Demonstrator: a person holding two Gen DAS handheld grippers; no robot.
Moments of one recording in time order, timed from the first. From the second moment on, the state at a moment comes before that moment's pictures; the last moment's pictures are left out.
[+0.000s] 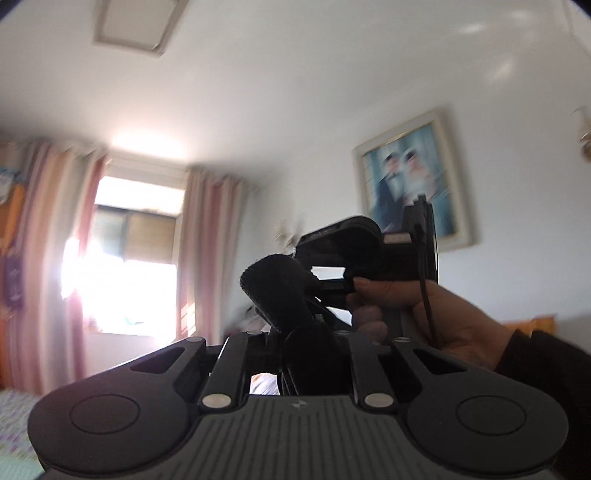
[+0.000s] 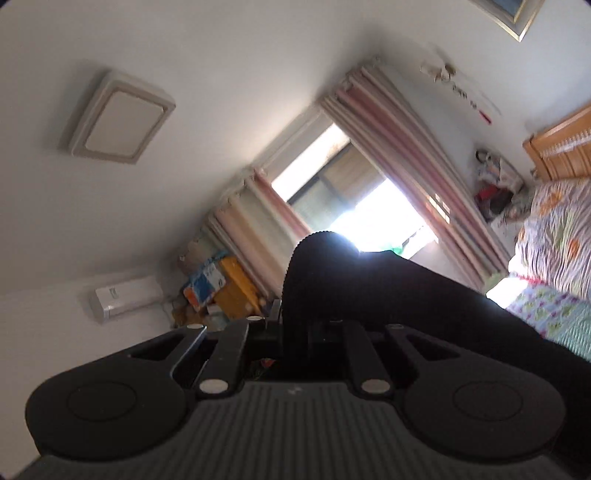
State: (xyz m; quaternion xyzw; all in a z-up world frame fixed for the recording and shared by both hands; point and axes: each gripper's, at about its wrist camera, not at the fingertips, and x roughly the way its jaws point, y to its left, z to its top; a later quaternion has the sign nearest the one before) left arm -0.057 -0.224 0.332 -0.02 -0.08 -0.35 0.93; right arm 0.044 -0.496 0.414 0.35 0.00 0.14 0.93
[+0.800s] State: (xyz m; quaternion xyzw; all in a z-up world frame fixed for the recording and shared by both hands) left arm 0.014 0.300 -0.017 -0.18 0.28 0.07 0.94; right arm 0.212 0.089 0.020 0.30 0.36 0.29 0.84
